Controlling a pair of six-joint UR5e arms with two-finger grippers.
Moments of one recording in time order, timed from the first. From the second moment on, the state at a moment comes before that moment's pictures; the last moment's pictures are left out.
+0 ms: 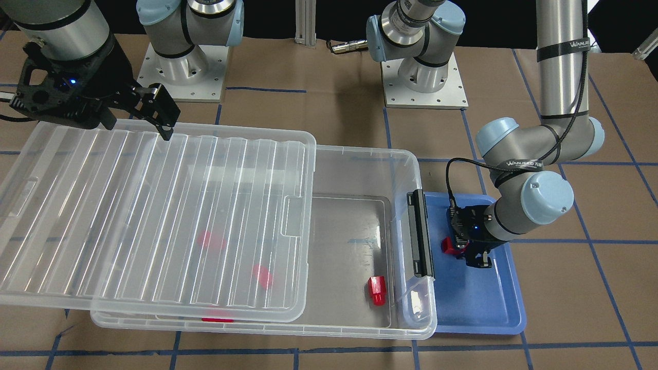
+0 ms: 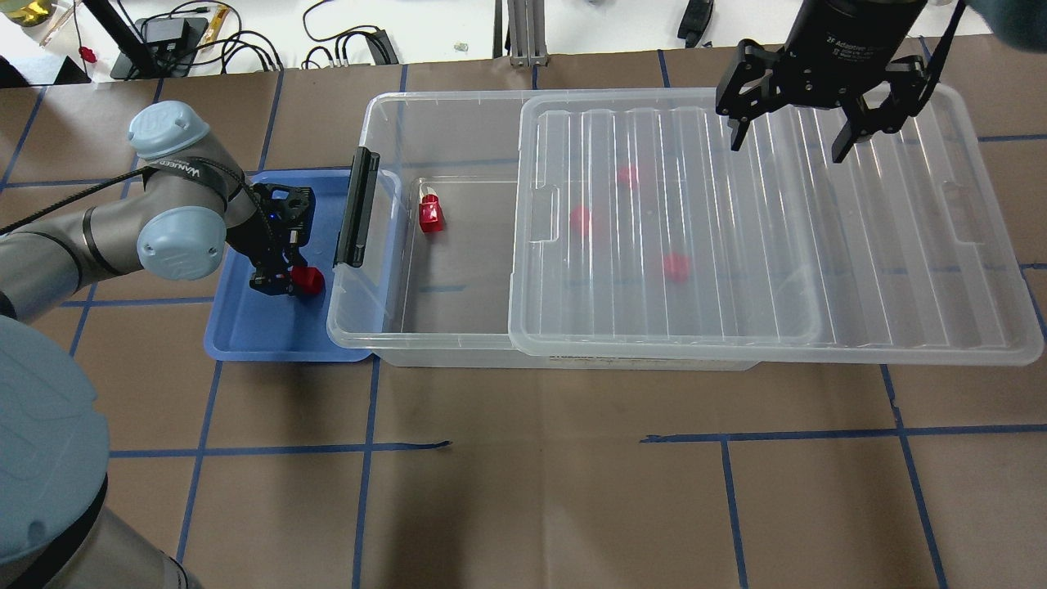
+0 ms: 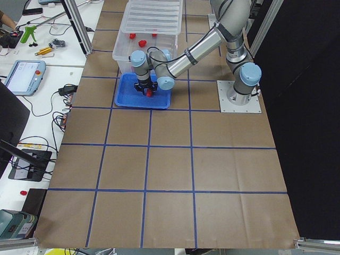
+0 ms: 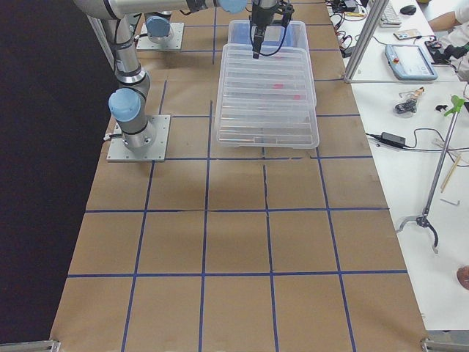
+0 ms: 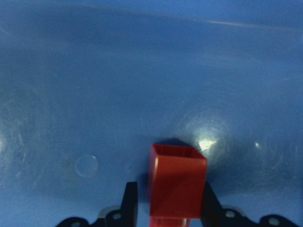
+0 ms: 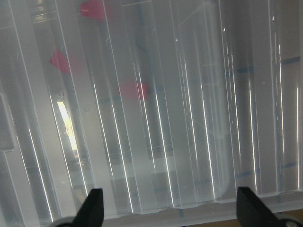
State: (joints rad) left arm -1.32 -2.02 -1.82 -0.96 1.53 1.79; right arm 1.56 -1.50 1.41 -1.44 -1.56 0.19
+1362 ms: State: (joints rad) left arm -1.55 -1.78 -1.57 -1.40 1.50 1.53; right arm 1.56 -1.50 1.43 -1.45 -1.56 0.19
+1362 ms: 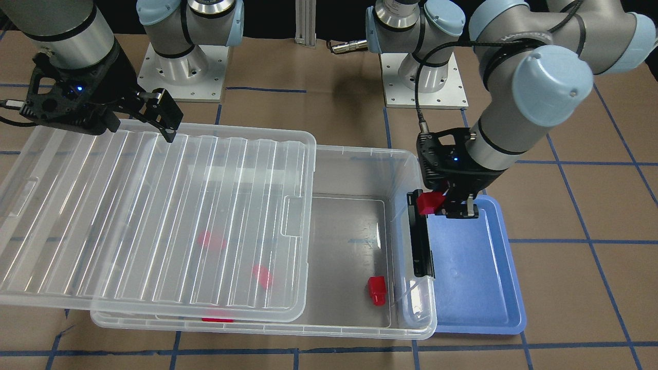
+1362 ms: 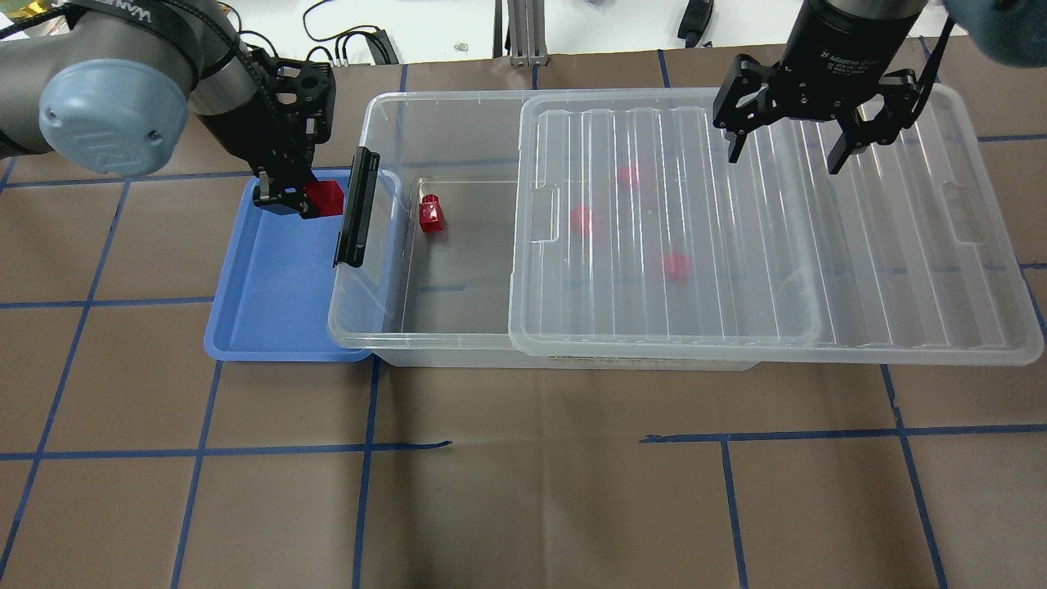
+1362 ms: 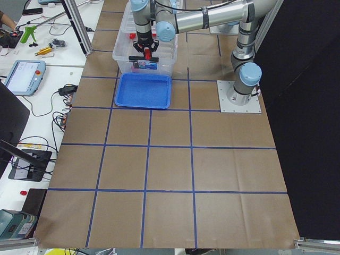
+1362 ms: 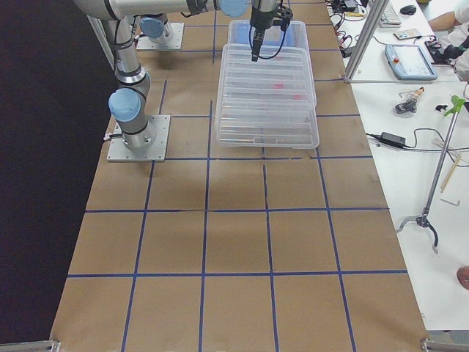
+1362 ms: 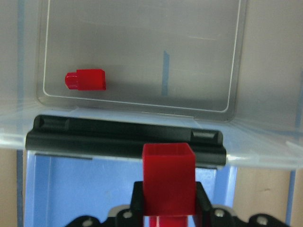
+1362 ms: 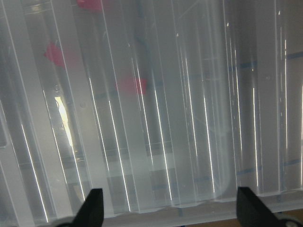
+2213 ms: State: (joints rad) left arm -1.70 -1.93 -1.67 -1.18 1.47 1.42; right arm 1.56 -1.50 1.43 -1.45 -1.56 0.18
